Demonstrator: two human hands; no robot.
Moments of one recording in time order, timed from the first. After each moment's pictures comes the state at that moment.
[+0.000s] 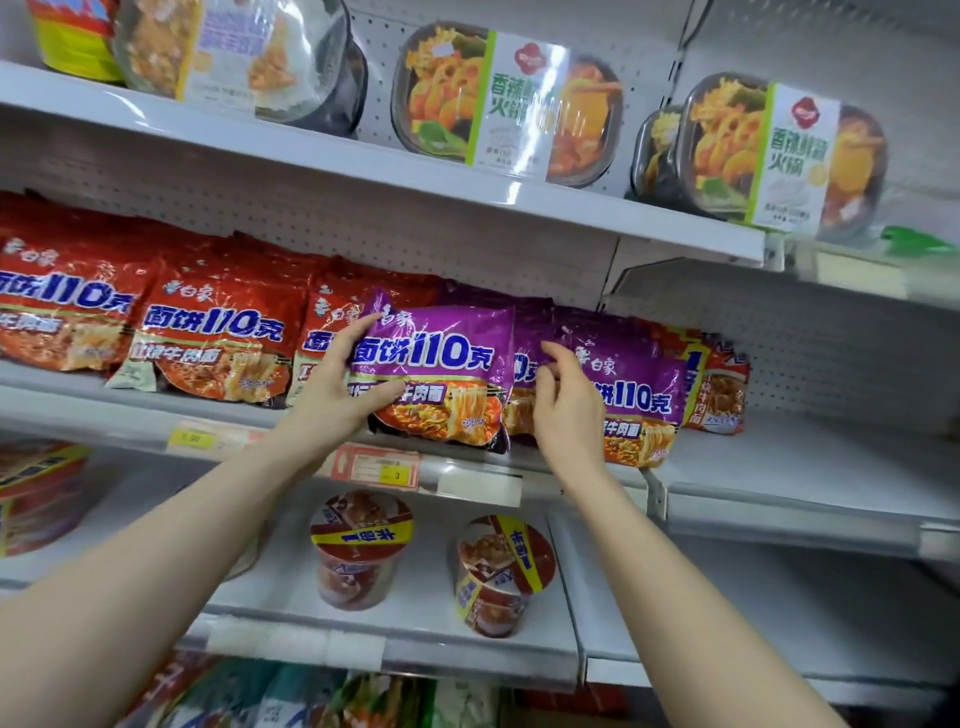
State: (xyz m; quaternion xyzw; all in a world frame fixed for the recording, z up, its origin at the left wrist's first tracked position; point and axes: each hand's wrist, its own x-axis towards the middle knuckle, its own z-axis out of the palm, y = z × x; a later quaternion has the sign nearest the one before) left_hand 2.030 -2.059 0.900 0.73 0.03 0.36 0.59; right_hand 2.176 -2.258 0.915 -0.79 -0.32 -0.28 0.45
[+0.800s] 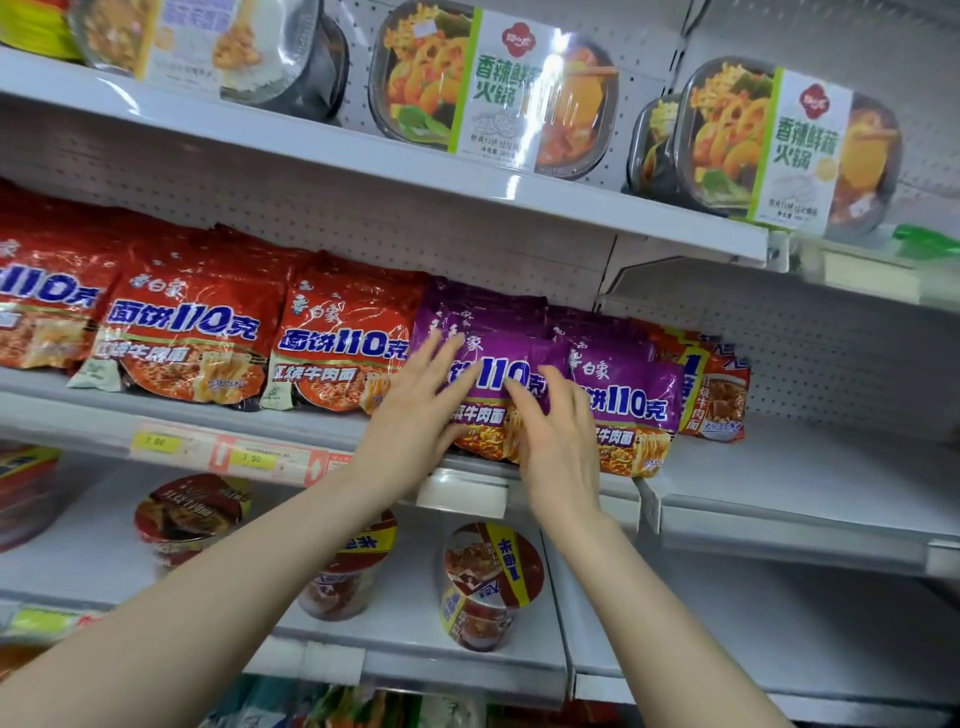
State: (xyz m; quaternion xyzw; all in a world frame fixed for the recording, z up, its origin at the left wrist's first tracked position) left_hand 2.110 -2.111 0.876 0.90 0.01 0.44 0.03; right_hand 2.187 -2.275 0.881 -0.82 -0.38 -0.37 0.21
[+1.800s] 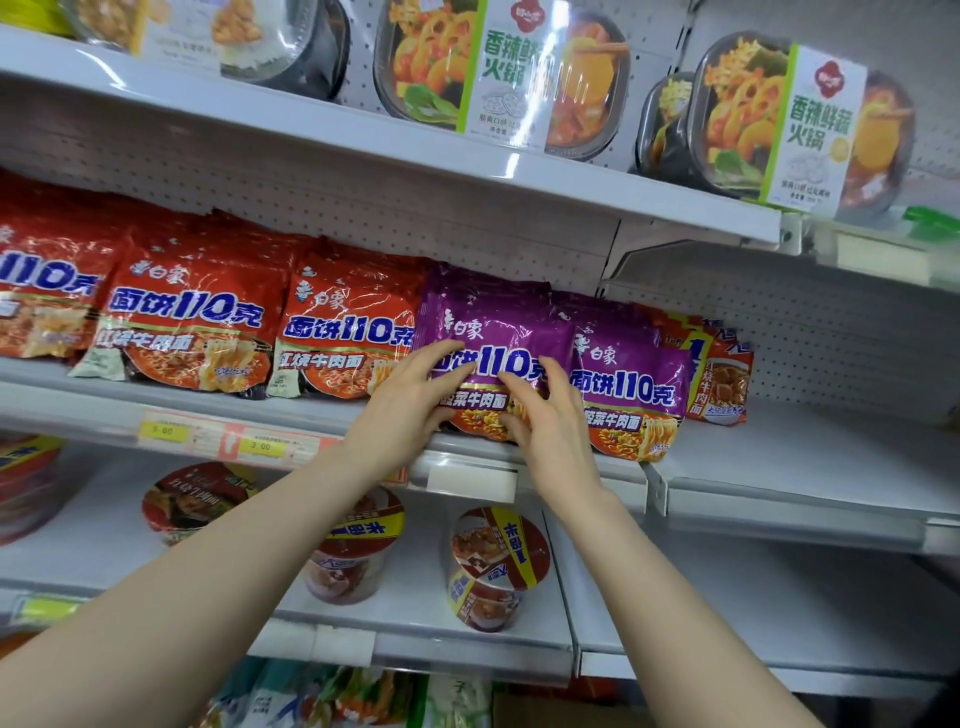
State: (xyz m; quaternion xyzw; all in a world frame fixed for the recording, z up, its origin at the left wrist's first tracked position) left_hand 2.109 -2.086 0.874 0.91 -0.03 0.41 0.08; right_hand 2.189 -2.265 0.882 -0.84 -0.39 -0.27 0.26
